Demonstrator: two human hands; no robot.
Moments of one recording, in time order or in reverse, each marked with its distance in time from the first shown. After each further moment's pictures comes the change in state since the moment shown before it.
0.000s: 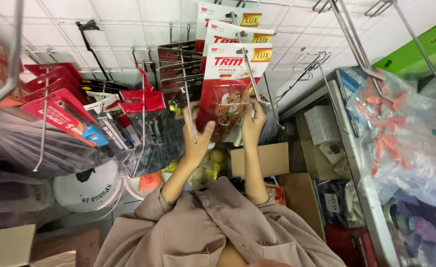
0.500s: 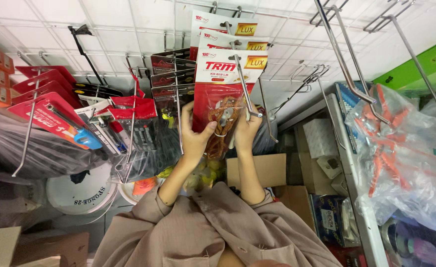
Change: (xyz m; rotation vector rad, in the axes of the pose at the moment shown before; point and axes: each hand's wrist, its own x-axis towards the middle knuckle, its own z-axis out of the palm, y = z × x) left_hand 0.023 0.015 0.026 -0.229 0.019 -0.064; right_hand 0.019 -0.032 0.019 0.108 -0.071 -0.157
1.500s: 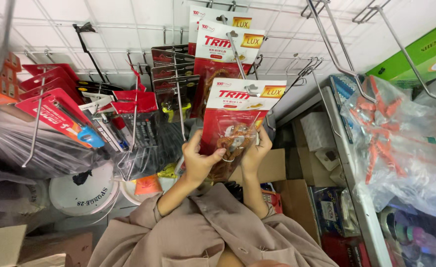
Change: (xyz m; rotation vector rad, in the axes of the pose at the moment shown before) left_hand -0.063 0.038 -0.008 0.085 -0.111 0.024; right_hand -0.072 -0.060 -0.032 0.011 0.100 -0.029
